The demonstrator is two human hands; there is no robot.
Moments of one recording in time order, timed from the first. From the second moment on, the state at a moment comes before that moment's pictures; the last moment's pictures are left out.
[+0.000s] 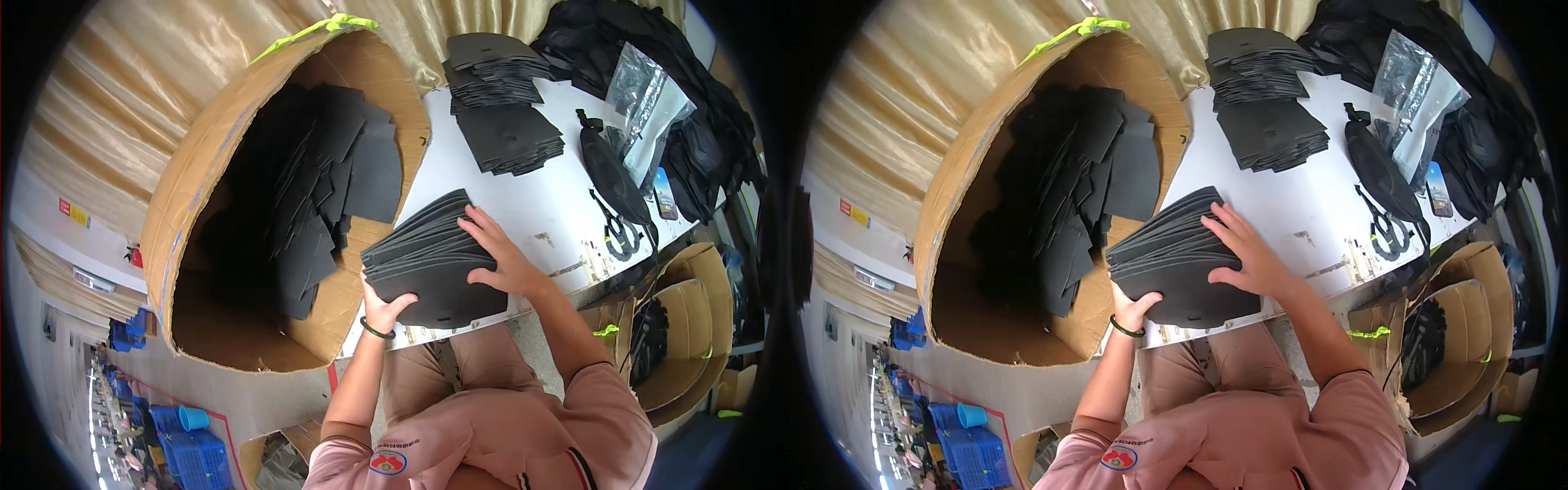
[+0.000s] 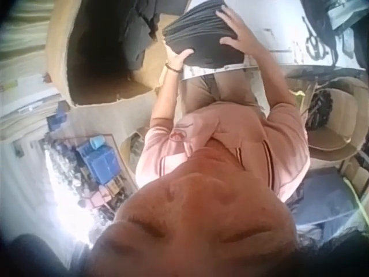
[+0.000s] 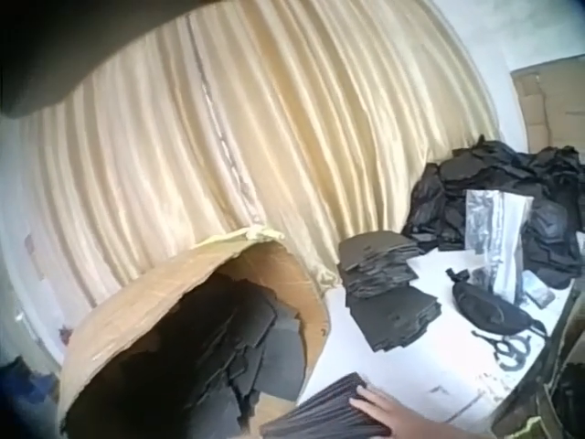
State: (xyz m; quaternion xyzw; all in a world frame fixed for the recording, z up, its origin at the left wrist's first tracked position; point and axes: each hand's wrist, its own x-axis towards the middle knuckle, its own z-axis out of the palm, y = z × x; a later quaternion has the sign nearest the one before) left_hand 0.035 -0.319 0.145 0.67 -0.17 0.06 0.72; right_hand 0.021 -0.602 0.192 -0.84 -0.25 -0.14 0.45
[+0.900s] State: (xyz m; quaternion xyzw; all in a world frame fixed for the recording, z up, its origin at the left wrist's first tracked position) left_hand 0.047 -0.413 0.174 0.43 0.00 -0.06 0.90; right_hand -0.020 -0.603 0.107 -0.23 0.01 0.01 0.97
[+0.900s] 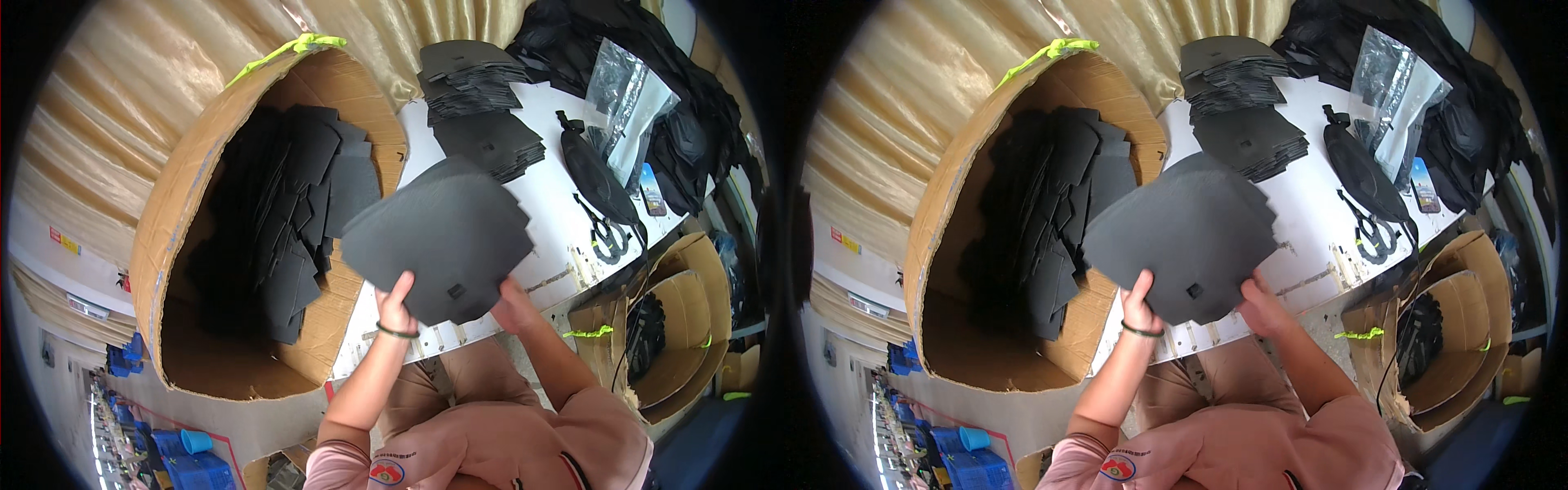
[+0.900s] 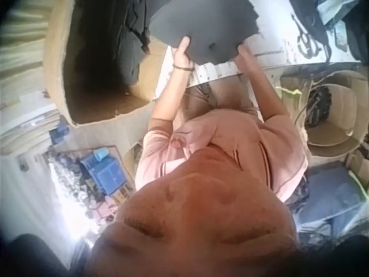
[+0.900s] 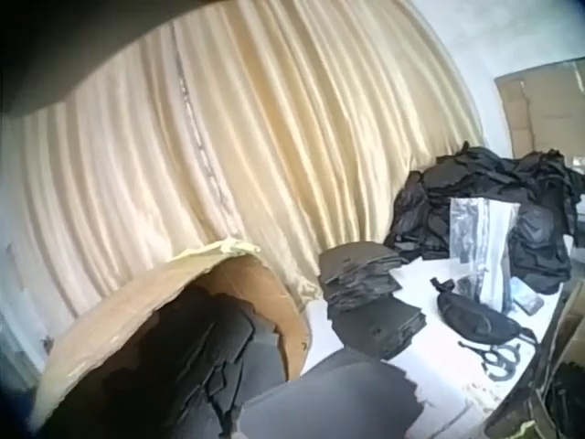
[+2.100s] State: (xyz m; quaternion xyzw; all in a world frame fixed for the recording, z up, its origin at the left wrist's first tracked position) left_hand 0.153 -0.212 0.161 0.18 0.26 0.07 0.95; right_hand 0.082 -0.614 0.051 -0.64 0.14 -0.27 0.71
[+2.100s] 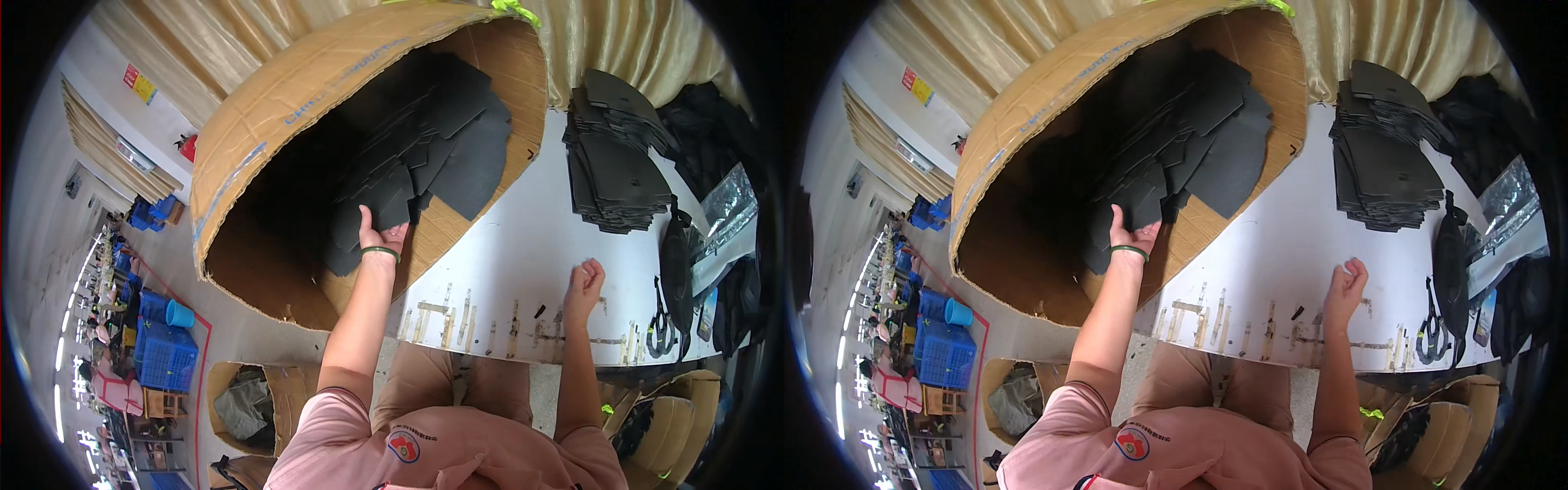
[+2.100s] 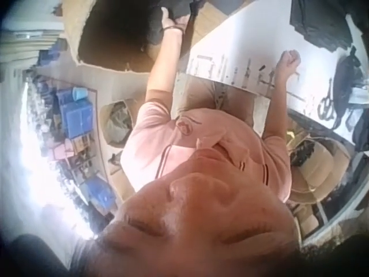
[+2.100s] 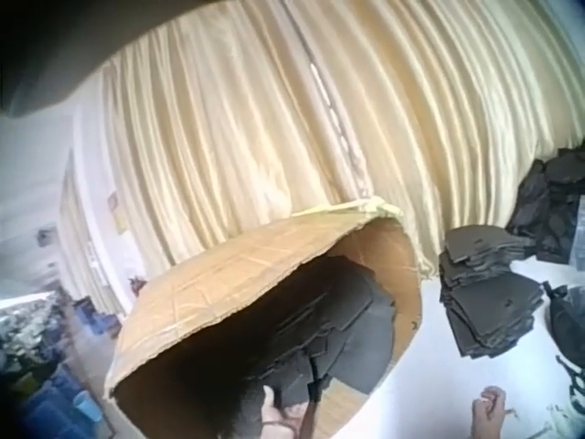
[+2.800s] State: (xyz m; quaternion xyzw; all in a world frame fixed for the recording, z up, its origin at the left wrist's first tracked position) left_hand 0.288 -0.139 0.160 0.16 0.36 0.21 0.89; right_hand 0.084 -0.606 0.051 -0.74 0.11 -0.24 0.62
